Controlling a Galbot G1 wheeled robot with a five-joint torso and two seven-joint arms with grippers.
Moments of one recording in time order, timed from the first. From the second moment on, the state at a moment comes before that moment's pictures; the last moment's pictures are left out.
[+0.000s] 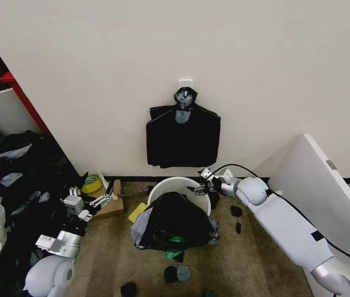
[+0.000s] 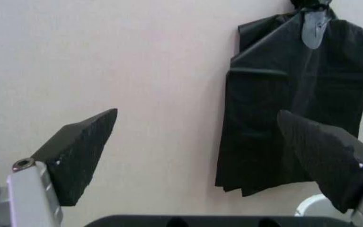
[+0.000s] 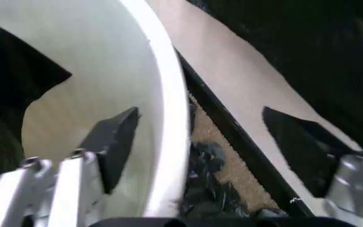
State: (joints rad) left arm 1.47 -1.18 -0.65 -1.86 -0.49 -0.39 0.29; right arm -0.64 1.06 -0.08 1.37 0.14 -0.28 -0.54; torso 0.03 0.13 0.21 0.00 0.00
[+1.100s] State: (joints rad) left arm 1.47 -1.18 -0.65 -1.87 -0.49 -0.39 0.24; right arm -1.06 0.96 -0.08 1.90 1.00 -0.38 0.61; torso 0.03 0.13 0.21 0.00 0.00
